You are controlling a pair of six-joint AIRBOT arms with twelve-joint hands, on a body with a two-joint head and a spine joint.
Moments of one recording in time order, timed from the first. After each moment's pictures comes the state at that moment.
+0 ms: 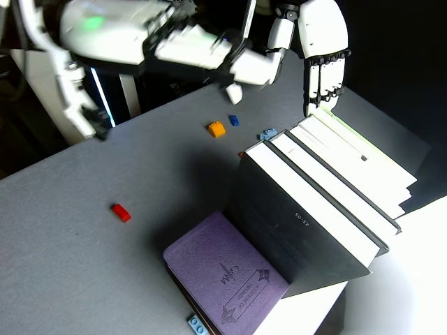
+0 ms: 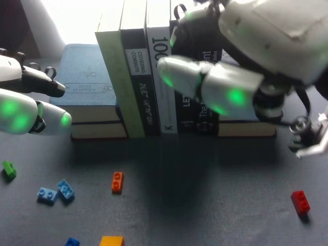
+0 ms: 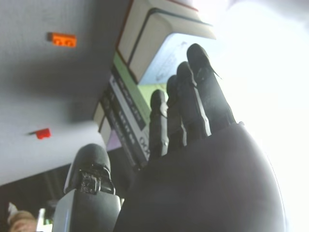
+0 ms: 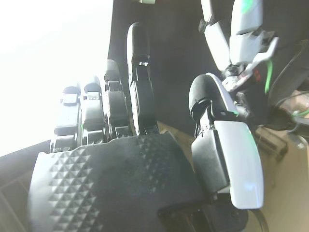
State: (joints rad) left arm -0.15 -0.55 0.72 0.45 0.67 0.52; right arm -0.05 -0.92 0.56 0.69 0.74 -1.85
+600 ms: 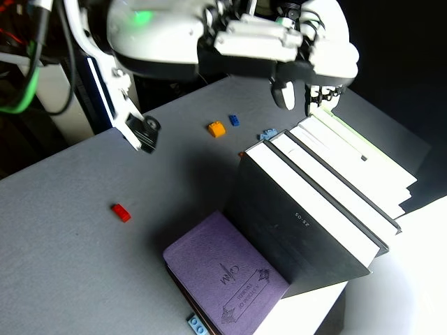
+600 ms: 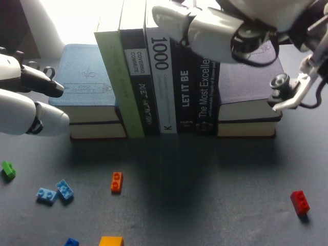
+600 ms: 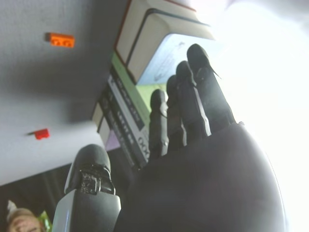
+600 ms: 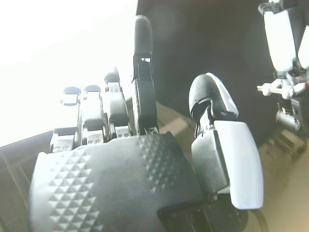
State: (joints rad) left arm -0.16 -0.55 0.72 0.46 0.67 0.53; right arm 0.00 -1.05 0.75 0.70 0.78 -1.83
